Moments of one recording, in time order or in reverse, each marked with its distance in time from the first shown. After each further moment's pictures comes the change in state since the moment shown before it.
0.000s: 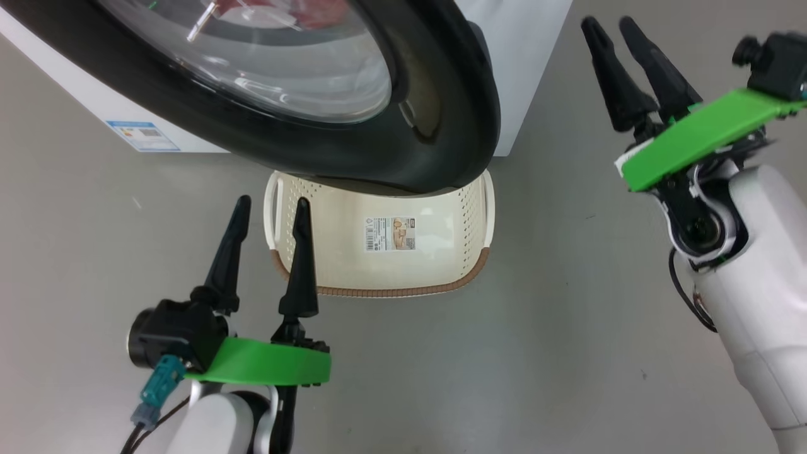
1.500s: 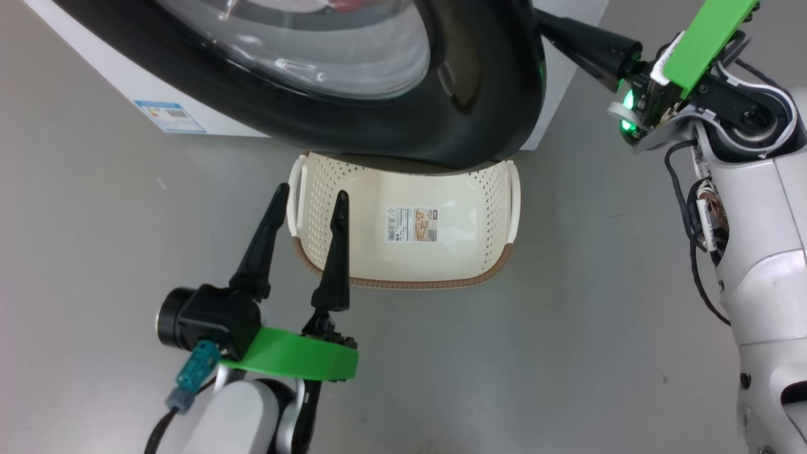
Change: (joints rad) left arm -0.056 -0.004 -0.070 0.033 0.019 -0.020 0.000; right arm -0.209 0.152 -0.265 0.229 0.478 0.000 0.801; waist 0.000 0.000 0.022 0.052
